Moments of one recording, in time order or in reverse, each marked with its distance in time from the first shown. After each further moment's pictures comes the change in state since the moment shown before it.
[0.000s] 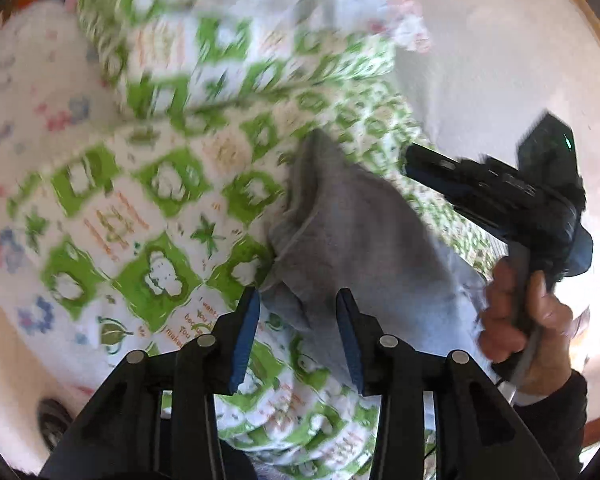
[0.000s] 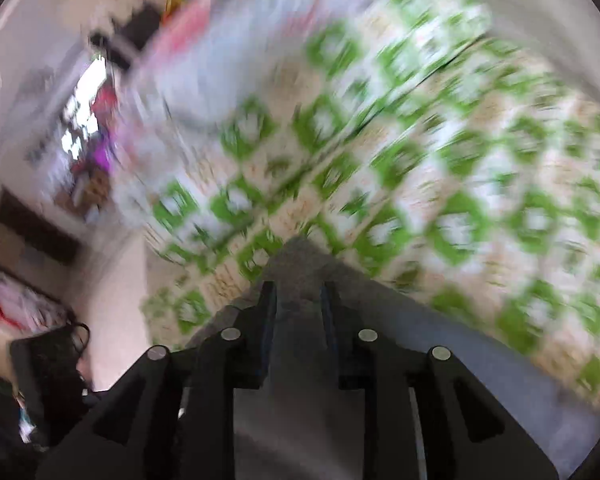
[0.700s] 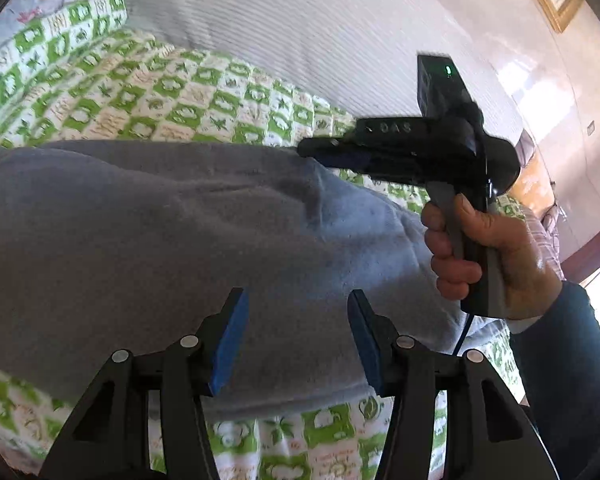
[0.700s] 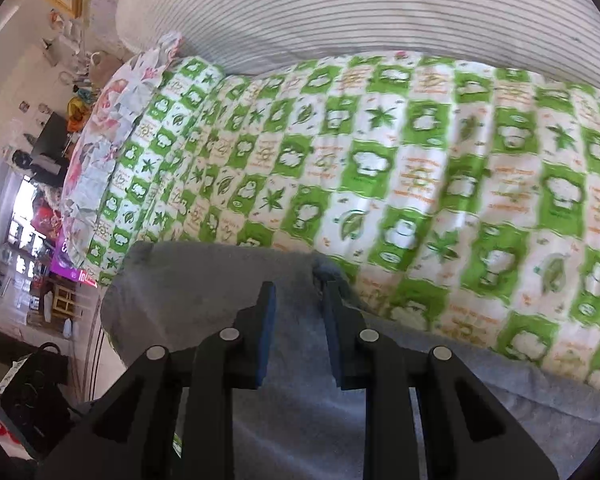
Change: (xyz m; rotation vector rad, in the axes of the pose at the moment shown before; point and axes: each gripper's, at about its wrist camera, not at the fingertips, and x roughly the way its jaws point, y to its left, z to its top) left arm 0.078 -0.174 -0.082 0.523 0.216 -0.280; right arm -0.165 -0.163 -0.095 0.354 -0.109 -0.206
